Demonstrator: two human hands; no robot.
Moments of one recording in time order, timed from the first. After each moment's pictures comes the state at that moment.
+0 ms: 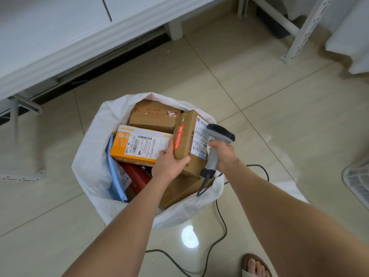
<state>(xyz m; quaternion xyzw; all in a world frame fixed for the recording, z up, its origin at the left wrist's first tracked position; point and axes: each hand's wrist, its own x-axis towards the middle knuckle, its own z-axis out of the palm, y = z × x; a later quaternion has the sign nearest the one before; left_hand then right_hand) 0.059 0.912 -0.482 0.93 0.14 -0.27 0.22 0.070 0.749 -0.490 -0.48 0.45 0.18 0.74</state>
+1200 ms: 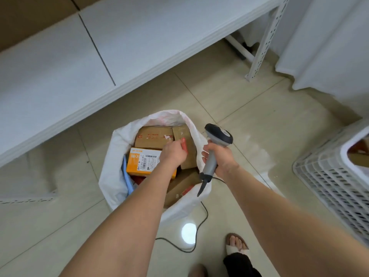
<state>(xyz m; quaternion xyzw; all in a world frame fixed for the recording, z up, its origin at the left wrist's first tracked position) 0.099 0.833 -0.314 0.95 0.03 -0.29 0.14 0.041 0.702 -0.289 -0.45 0.45 0.14 0.76</state>
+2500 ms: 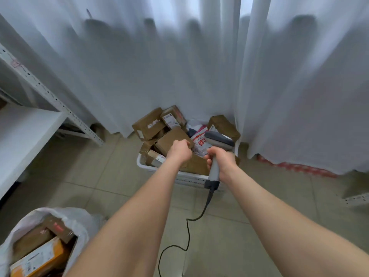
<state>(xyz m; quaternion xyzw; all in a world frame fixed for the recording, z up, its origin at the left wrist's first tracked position) -0.342 0.294 -0.002 0.87 -0.38 -0.30 0.11 -0.478 0.263 0.018 -0.29 0.58 -0.20 0.73</state>
